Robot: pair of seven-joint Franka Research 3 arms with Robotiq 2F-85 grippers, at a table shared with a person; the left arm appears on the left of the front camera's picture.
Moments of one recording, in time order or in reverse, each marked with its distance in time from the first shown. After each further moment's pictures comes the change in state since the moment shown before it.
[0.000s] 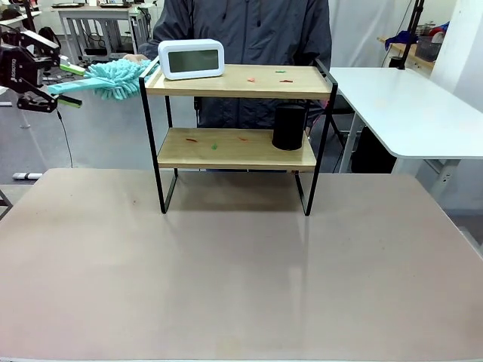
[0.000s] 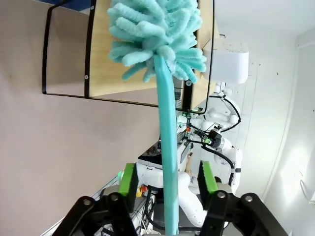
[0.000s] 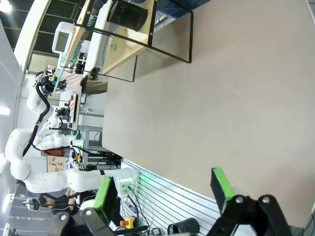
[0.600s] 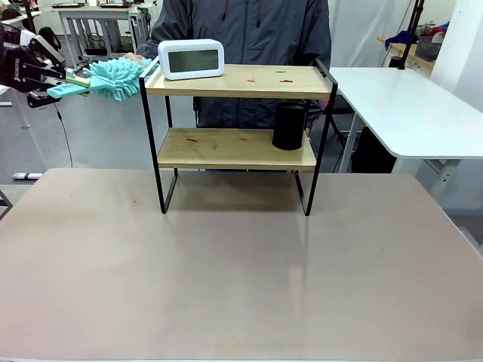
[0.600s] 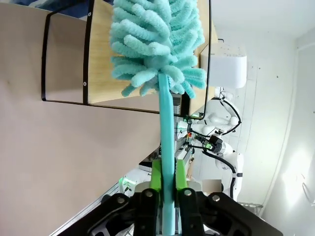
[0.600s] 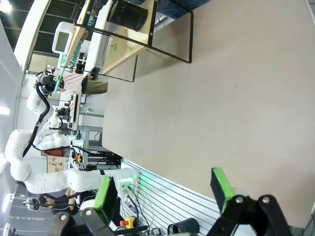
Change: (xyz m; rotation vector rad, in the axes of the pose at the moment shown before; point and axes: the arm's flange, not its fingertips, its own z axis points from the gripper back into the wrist) left arm -0.002 -0.001 -0.004 0.004 -0.033 -0.016; right arm 0.000 0.000 0.000 0.000 0.000 0.001
